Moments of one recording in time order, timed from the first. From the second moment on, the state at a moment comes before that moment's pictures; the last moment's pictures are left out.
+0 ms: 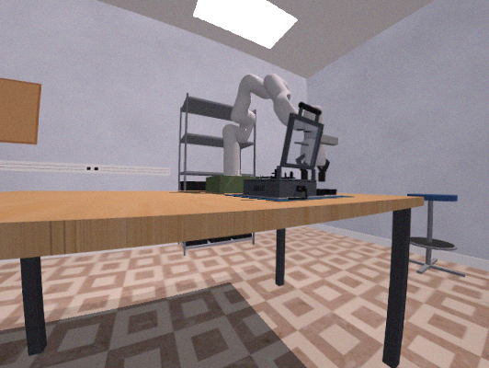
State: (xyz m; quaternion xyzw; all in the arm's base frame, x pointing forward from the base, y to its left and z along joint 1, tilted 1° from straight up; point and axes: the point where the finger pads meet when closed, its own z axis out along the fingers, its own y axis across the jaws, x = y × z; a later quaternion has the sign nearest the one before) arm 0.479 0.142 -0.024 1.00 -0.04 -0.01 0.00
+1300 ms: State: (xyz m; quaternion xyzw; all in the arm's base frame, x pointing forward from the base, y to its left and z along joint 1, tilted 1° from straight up) arm 0.479 0.142 -0.024 0.84 0.54 -0.01 0.00
